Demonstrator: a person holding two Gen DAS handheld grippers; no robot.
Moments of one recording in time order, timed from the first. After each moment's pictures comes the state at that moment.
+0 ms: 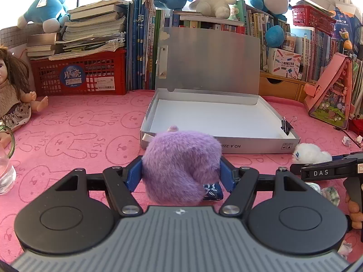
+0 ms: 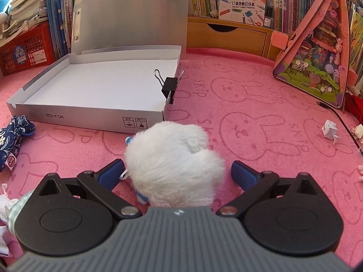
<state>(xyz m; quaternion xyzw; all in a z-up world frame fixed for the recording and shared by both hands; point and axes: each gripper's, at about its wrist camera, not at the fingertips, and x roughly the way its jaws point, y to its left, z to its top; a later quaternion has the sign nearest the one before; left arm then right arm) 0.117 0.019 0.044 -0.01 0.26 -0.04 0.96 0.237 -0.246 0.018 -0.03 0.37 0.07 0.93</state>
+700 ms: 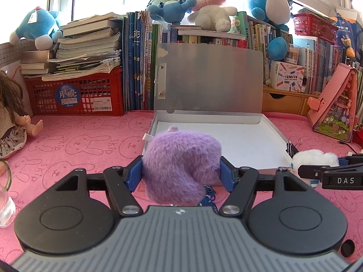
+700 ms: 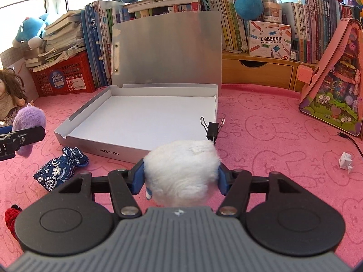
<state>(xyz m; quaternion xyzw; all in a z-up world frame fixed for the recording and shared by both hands) 0.162 0.019 0.074 0.00 0.24 -0.04 0.97 0.228 -0.227 0.072 0.01 0.31 0.15 0.94</state>
